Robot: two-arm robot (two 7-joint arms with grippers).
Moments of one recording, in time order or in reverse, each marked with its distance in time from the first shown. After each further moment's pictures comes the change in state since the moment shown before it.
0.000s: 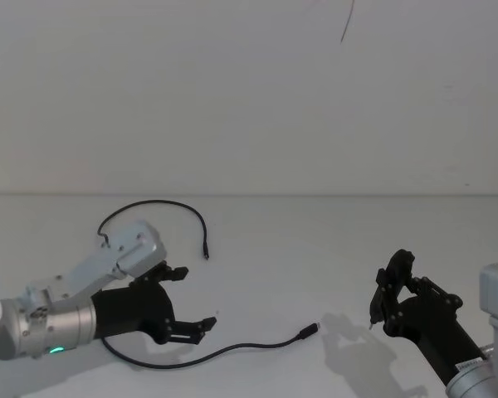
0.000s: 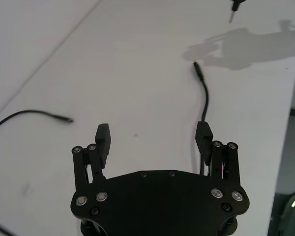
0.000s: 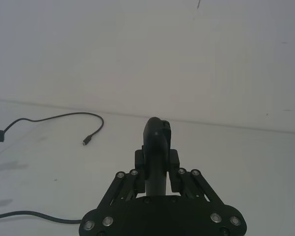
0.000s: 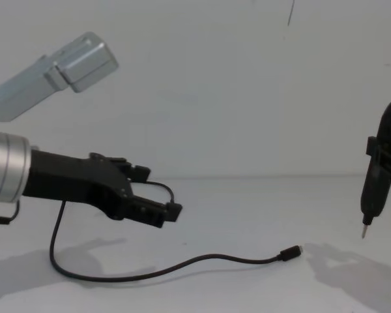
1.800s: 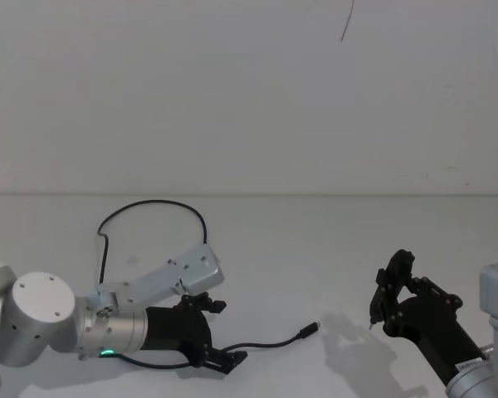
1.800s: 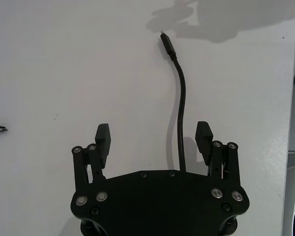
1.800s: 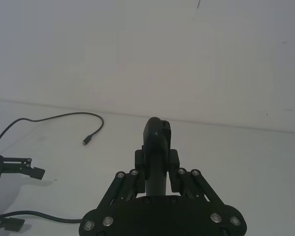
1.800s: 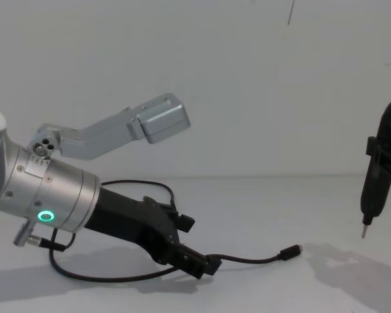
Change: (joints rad) left arm -0.172 -0.126 0.179 0.229 0.078 0.046 -0.101; right arm 0.000 0.000 0.000 0.000 0.000 0.000 0.000
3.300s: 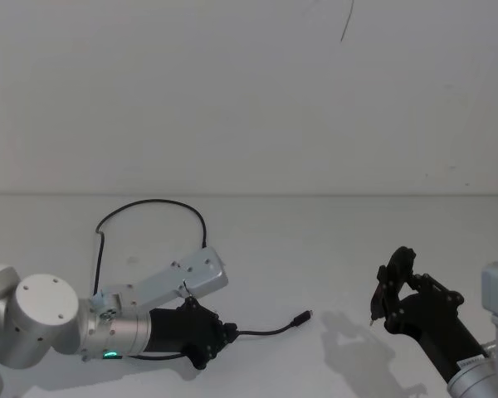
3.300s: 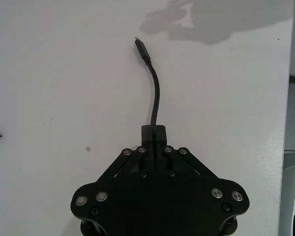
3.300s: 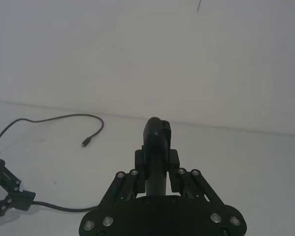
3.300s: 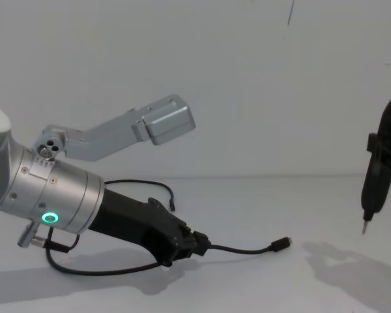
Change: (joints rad) left arm 0.001 -0.003 0.008 -0.006 0.004 -0.002 0.002; right arm 0.001 0.000 0.003 -0.001 -0.003 -0.006 0.003
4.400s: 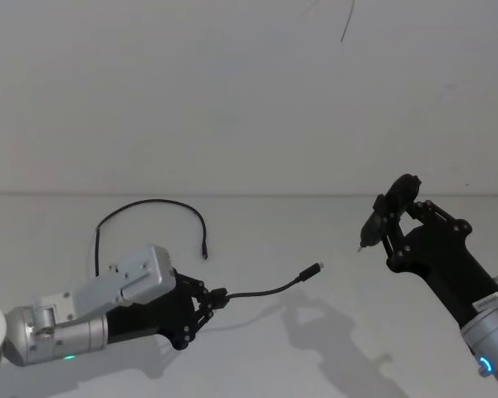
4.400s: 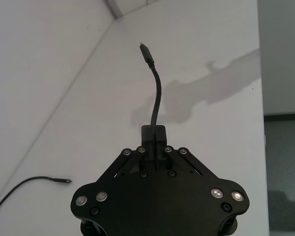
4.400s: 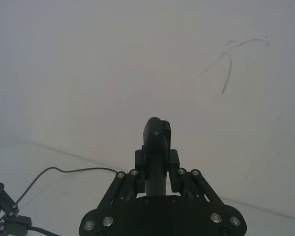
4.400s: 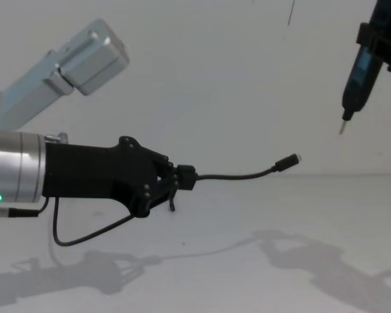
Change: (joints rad) left arm 0.151 0.118 -0.133 -0.174 -0.043 -0.366 0.048; right arm 0.093 0.027 0.029 -0.062 0.040 -0.078 0.150
